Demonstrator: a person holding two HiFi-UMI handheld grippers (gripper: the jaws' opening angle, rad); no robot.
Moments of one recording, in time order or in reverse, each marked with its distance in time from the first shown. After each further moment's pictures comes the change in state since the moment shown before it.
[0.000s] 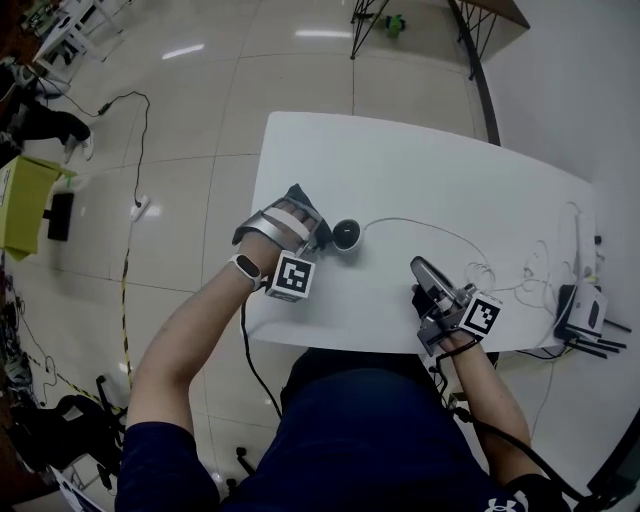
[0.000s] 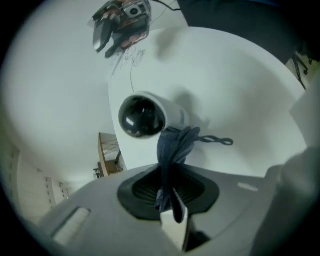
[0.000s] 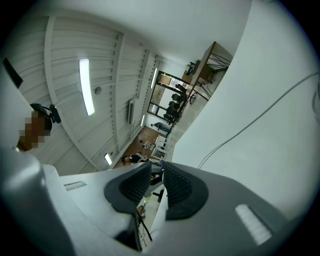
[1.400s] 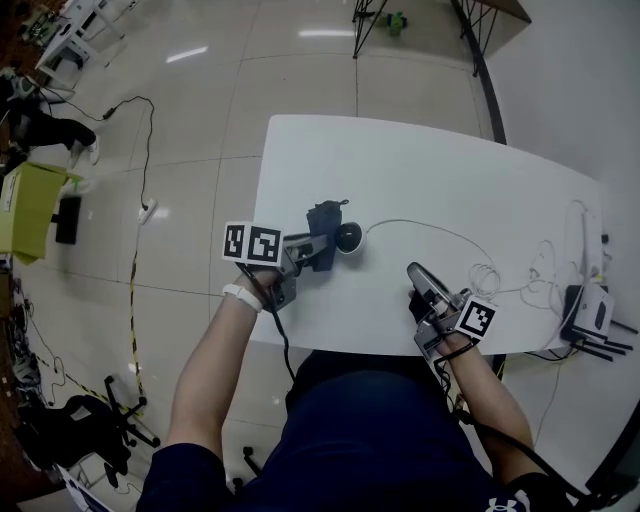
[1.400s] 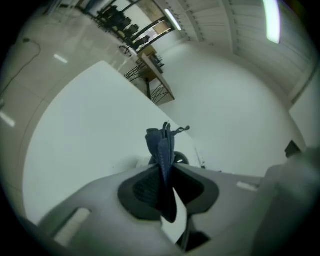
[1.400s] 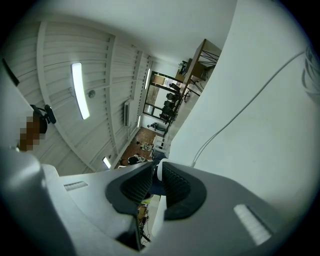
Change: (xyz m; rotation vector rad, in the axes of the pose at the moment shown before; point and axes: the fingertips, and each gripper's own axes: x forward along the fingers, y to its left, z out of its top) left arm -0.041 0.028 0.019 -2.285 -0.641 -0.671; right arm -0.003 -0.021 -0.014 0.082 0.001 -0.017
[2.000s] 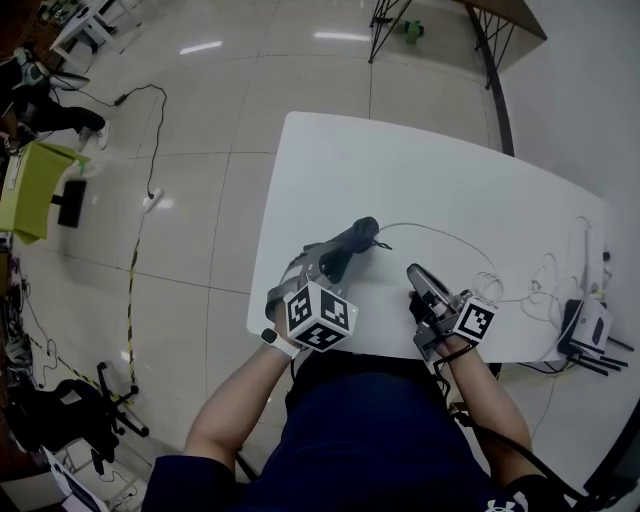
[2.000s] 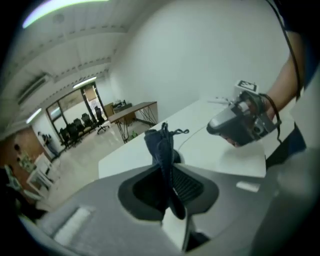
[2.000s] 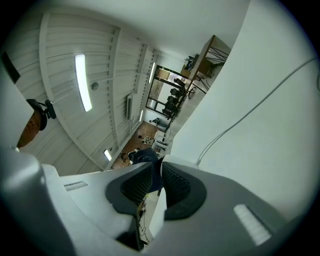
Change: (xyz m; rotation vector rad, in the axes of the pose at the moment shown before) left arm 0.000 -0.055 -0.027 1.097 -0.025 0.620; right arm 0.011 0.008 -0.005 -0.061 0.062 0.014
